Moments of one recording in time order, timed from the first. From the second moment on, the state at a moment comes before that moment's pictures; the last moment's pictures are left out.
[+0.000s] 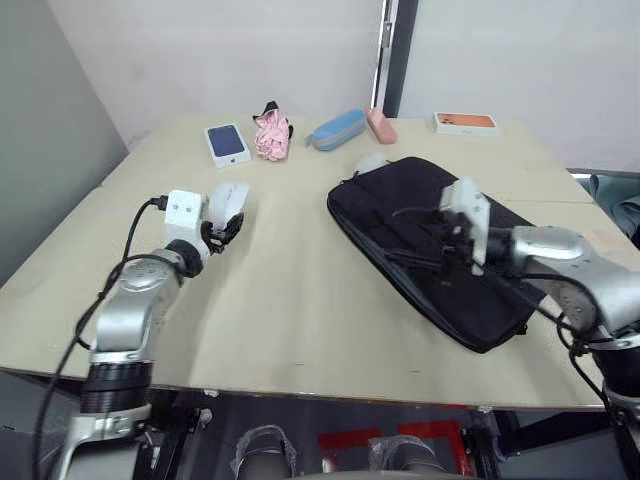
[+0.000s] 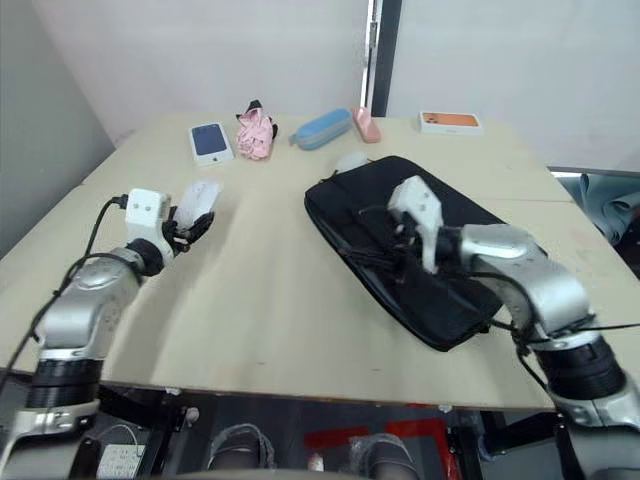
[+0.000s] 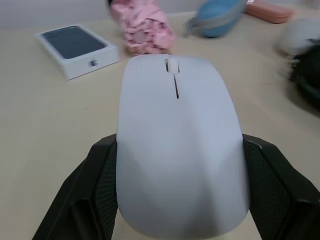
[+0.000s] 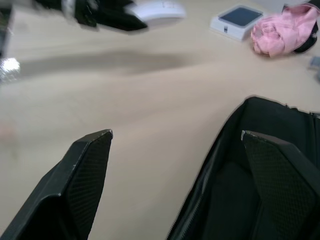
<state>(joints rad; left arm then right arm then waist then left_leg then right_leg) -0.32 0.54 0.23 -0.14 -0.39 0.55 -0.50 -0.45 -0.75 0.13 -0.36 0.44 0.59 0.81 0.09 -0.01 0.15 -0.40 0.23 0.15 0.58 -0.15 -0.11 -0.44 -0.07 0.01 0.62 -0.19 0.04</state>
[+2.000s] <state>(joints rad) -0.56 0.29 -0.18 0.19 -0.21 0.27 -0.77 -0.81 -0.42 -0.18 -0.16 0.60 1.14 0.58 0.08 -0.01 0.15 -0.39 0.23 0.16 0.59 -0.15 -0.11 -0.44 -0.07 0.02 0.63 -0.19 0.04</state>
